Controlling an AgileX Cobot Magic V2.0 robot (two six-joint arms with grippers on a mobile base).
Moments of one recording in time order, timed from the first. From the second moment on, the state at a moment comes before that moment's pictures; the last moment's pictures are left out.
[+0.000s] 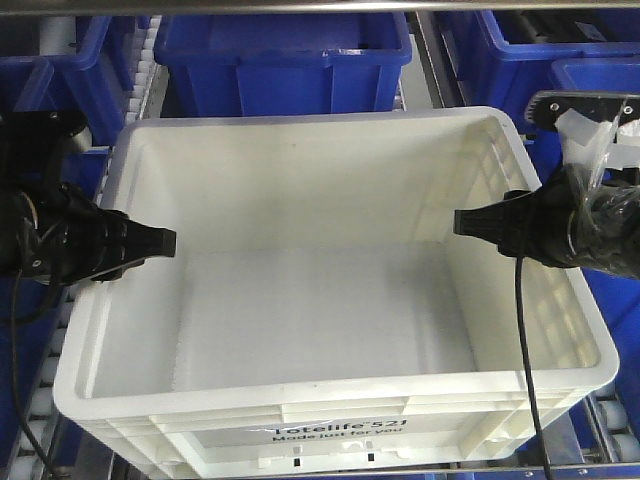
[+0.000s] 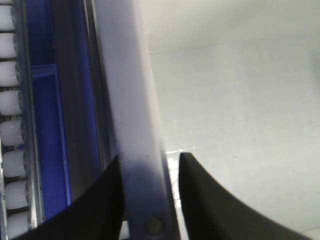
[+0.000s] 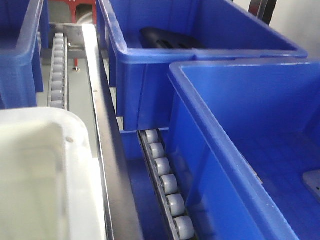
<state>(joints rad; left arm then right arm) -0.43 1.25 -1.00 0.11 0.79 -0.46 0.48 1.26 -0.91 -0.63 0.64 0.91</state>
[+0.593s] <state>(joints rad) -0.43 1.03 -1.00 0.08 0.72 -0.33 0.48 1.02 -0.80 -0.63 0.51 0.83</state>
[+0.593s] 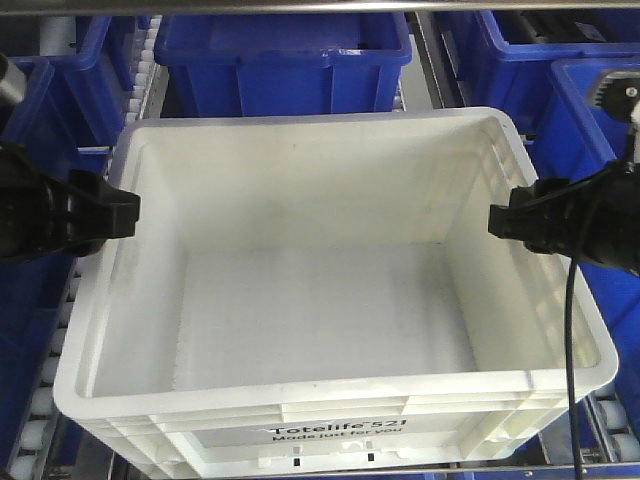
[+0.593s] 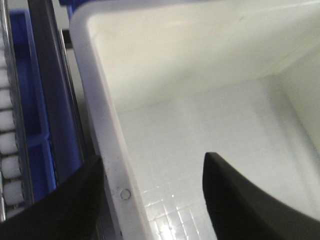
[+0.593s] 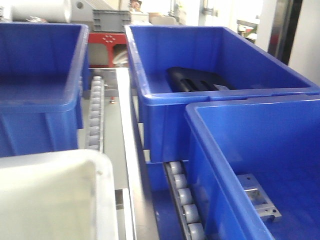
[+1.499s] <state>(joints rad) -0.43 0.29 -0.62 -0.06 0.68 -0.05 0.48 0.26 -0.67 -0.31 0.65 0.26</state>
